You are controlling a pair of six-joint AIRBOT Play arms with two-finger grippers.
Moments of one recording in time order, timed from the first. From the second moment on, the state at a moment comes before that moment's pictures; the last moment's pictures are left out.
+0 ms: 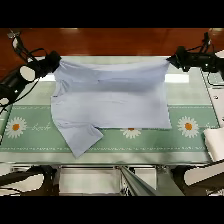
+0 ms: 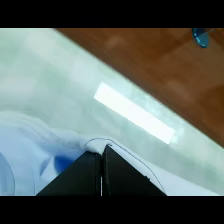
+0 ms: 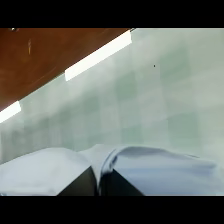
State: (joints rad) left arm -0.05 -1.40 1.09 1.19 -0.27 -1.92; right arm -0.24 -1.76 1.55 -0.60 0.93 1.34
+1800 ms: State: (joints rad) left arm 0.28 -1.37 1.24 1.23 -1.42 -1.57; right arm -0.37 -1.59 1.46 -1.03 1.44 1.36
